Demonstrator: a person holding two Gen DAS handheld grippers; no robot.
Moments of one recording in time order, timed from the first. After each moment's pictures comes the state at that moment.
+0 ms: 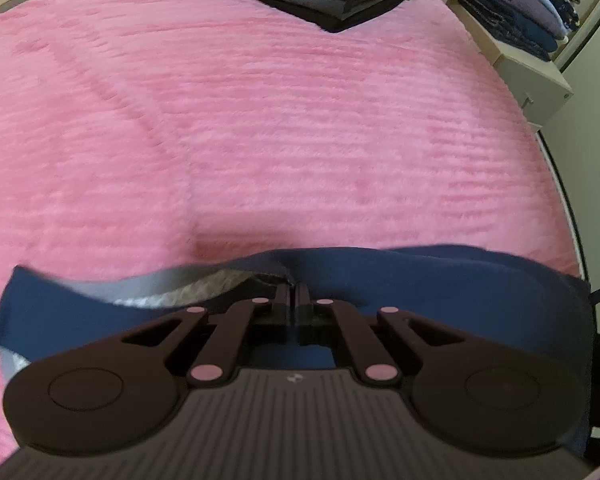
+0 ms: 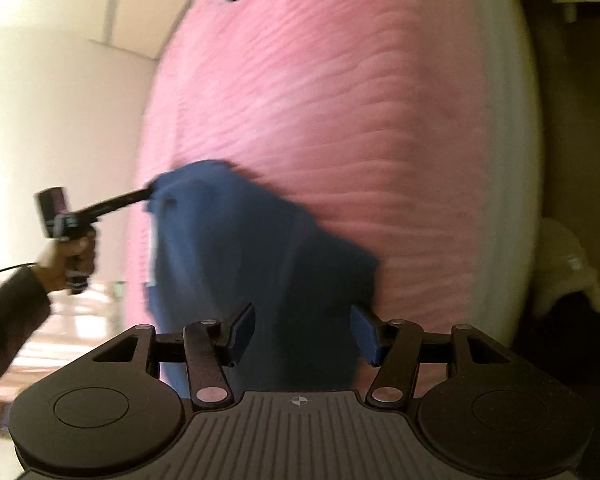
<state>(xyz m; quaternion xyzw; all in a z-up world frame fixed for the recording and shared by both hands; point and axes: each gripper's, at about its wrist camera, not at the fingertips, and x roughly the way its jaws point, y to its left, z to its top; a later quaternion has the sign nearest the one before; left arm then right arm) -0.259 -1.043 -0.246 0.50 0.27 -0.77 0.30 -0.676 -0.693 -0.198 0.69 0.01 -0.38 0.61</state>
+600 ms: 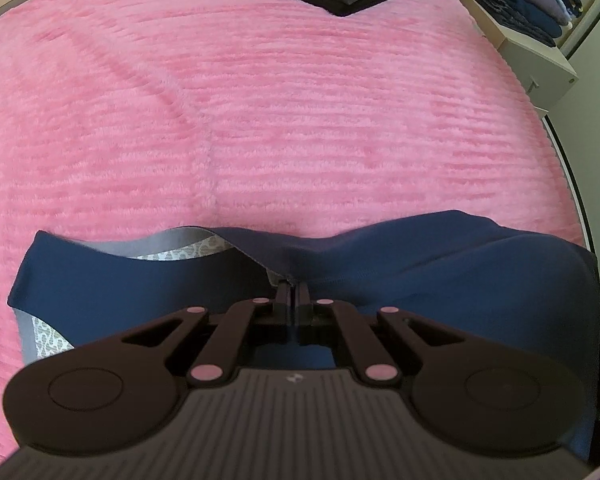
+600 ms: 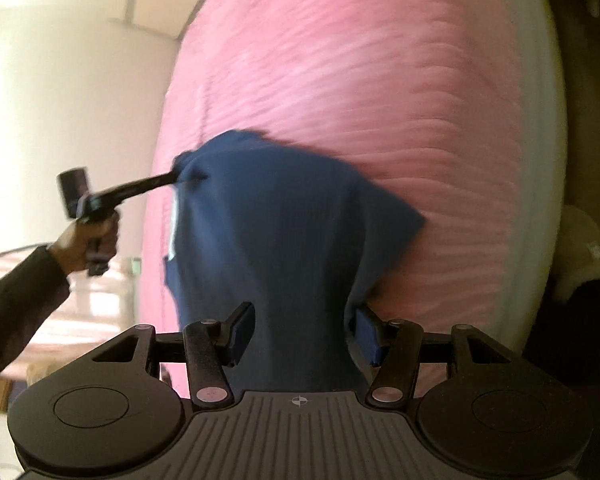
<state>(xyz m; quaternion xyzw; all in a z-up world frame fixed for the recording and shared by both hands) -0.242 -1.025 -0.242 0.51 0.26 -0.76 0.31 -0.669 -0.708 -0.191 0.69 0.03 -0.36 0.63</state>
